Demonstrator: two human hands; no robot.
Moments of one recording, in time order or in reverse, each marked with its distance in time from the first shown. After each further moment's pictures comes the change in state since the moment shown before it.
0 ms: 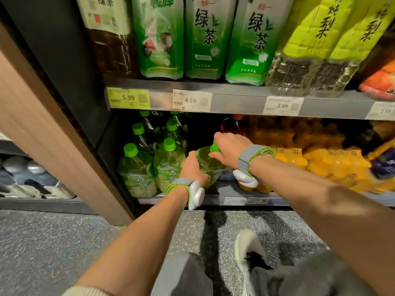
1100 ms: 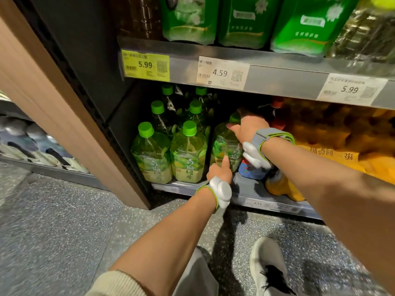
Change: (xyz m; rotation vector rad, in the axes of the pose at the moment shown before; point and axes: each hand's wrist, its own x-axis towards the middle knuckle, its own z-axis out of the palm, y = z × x) left_hand 0.029 -0.021 0.061 -0.341 0.008 -0.491; right_hand 0.075 -0.002 0.030 0.280 -0.059 0.270
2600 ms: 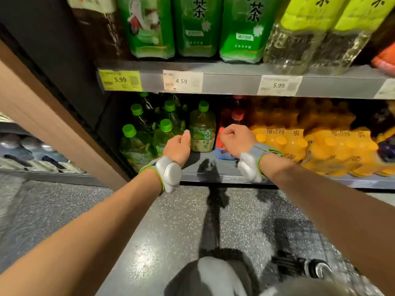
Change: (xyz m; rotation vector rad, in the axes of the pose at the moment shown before) left_hand -0.074 0.034 -0.083 0.019 0.063 0.231; right_hand -0.101 0.042 -0.013 0.523 0.022 0.091
